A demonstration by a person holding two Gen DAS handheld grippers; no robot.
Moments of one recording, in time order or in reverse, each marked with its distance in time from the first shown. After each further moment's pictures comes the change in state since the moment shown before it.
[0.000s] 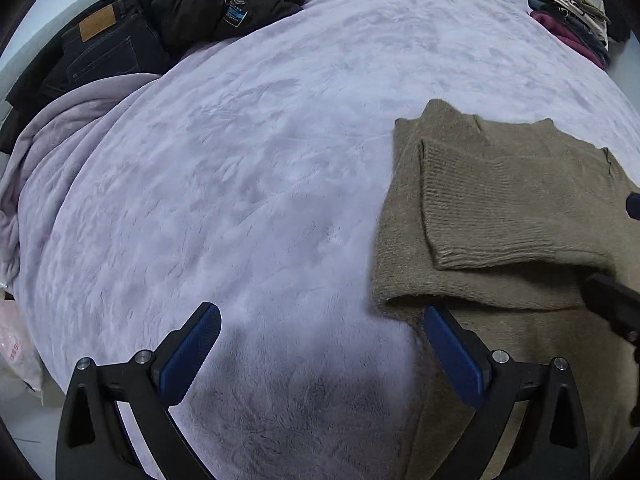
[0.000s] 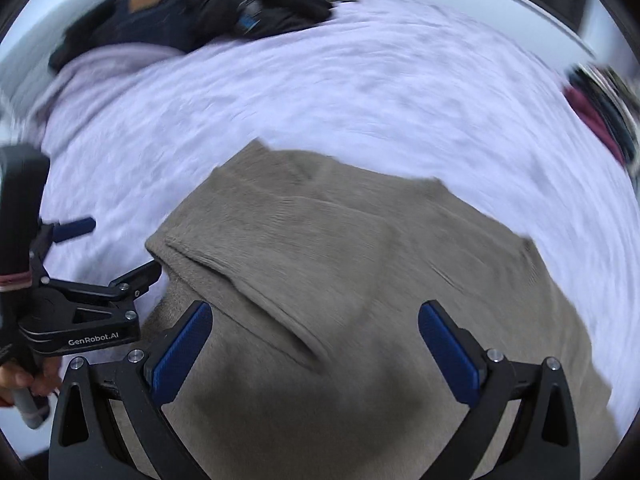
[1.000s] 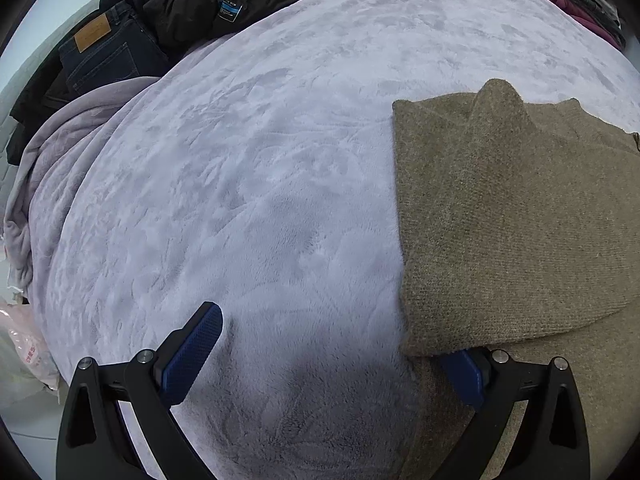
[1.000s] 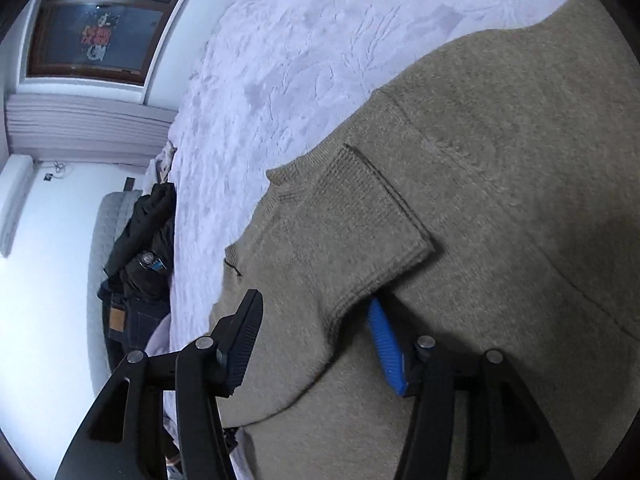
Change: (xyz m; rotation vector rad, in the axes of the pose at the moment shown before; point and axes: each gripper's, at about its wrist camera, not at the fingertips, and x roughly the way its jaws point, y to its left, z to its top) left arm 0.022 -0.024 0.014 0.010 0.026 0.101; right arm 0.015 -0.235 -0.153 1.251 -0.223 0.458
